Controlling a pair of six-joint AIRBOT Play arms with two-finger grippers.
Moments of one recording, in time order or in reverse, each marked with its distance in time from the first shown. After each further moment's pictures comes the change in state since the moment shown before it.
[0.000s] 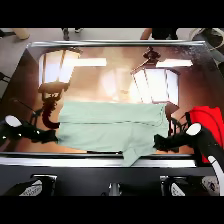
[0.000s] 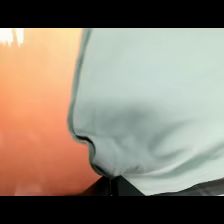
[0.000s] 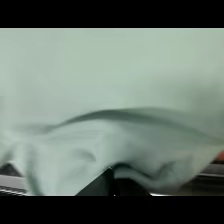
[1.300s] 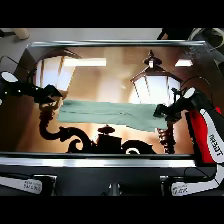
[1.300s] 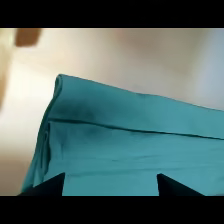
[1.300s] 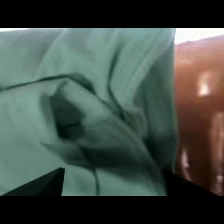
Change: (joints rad) left arm -0.037 -0.538 0.802 -0.154 -0.064 -0.140; right arm -0.002 -0.632 0.636 -0.080 -0.040 -0.010
